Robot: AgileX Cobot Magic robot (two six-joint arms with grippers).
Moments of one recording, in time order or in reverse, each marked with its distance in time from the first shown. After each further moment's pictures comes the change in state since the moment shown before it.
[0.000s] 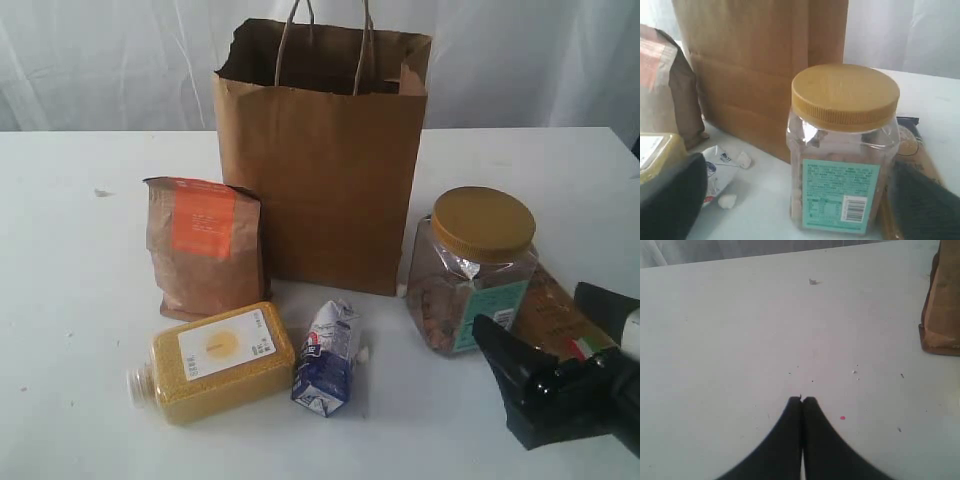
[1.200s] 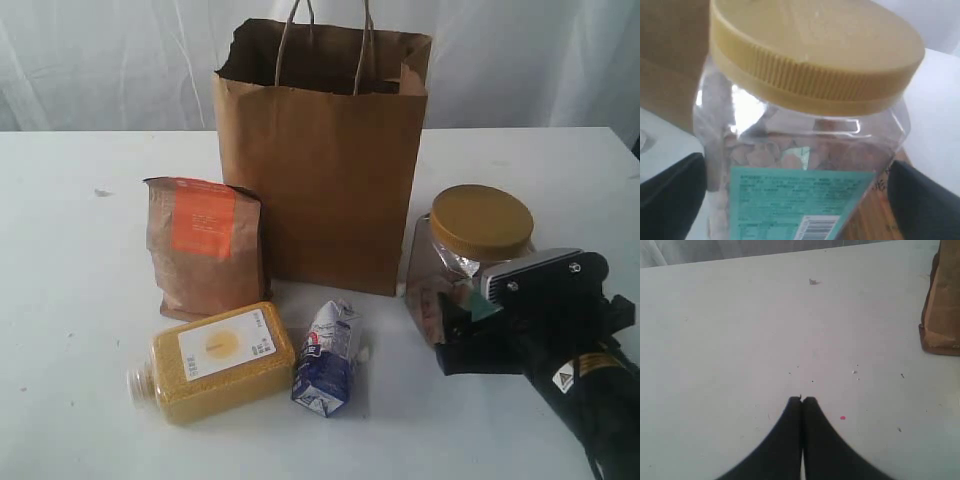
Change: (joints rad) left arm 0.000 0.000 0.000 0.000 0.000 0.000; right arm -0.035 0.712 -0.218 0.141 -0.342 -0.084
